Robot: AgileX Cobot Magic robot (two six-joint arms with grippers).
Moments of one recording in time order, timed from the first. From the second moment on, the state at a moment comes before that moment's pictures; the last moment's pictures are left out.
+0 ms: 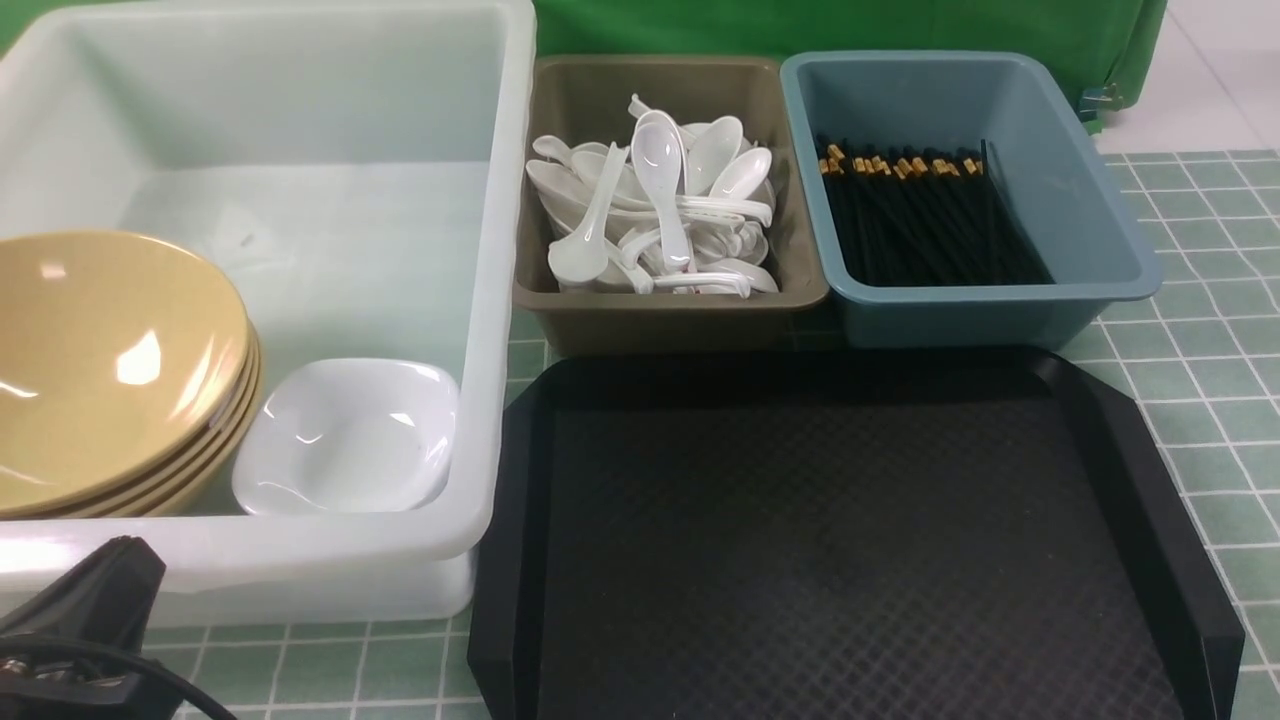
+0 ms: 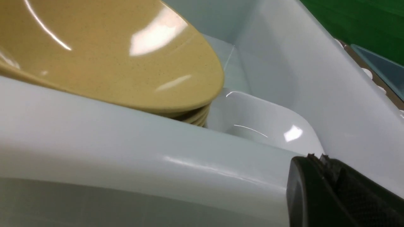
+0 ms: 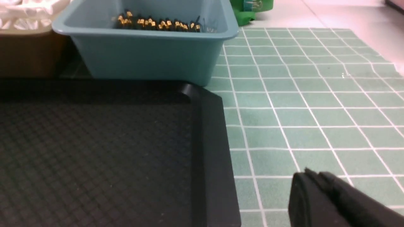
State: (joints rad) right arm -0.07 -0.01 0.03 -0.01 0.32 0.00; left arm 0.14 0.31 -0.03 -1.21 0.27 0.89
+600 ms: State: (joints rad) right arm -0.07 -0.01 0.03 -0.01 0.32 0.00; left arm 0.14 0.33 0.03 -1.13 0.44 0.89
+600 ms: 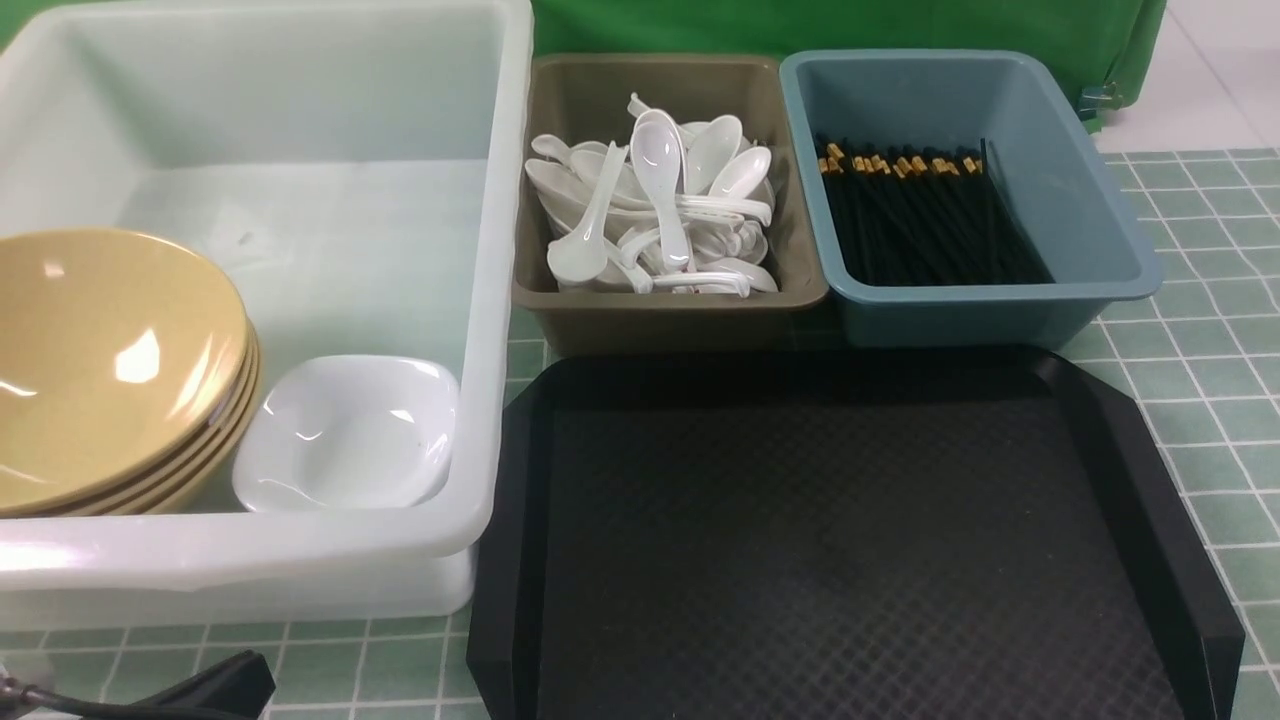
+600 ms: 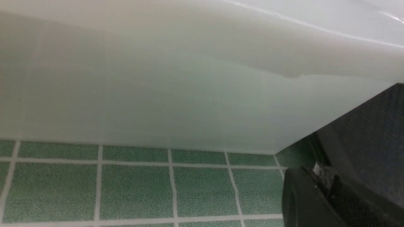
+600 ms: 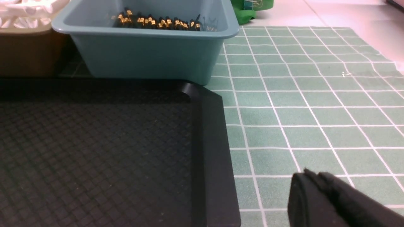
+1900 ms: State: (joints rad) right arm -0.07 -0.01 0.03 -0.01 0.32 -0.01; left arm 0.07 -0.01 0.03 -0.06 0.32 0.01
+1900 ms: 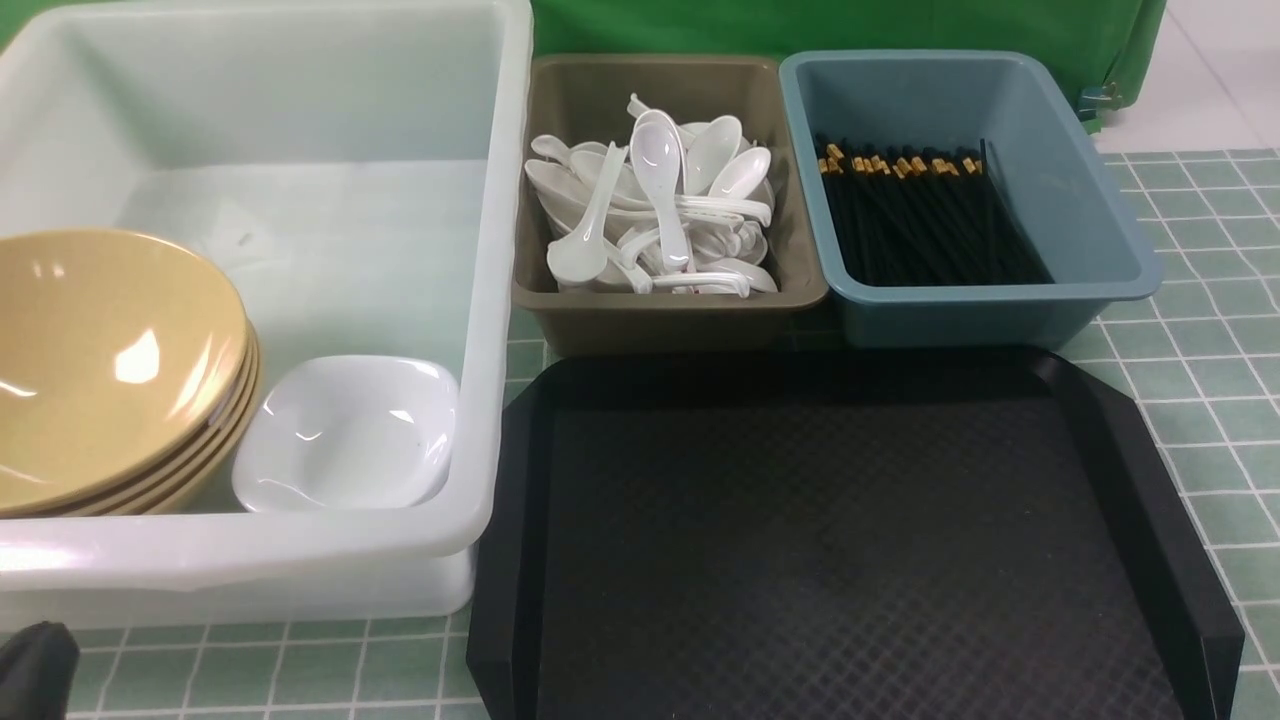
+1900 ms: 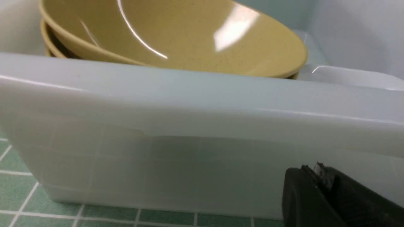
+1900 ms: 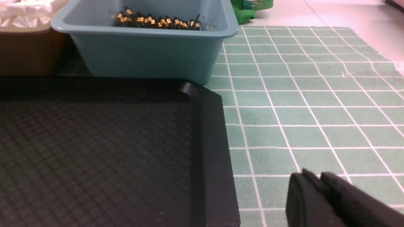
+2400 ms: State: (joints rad) right arm -0.07 -0.01 0.03 -0.01 0.32 -0.01; left arm 0.02 -0.01 0.03 -0.13 0.32 0.14
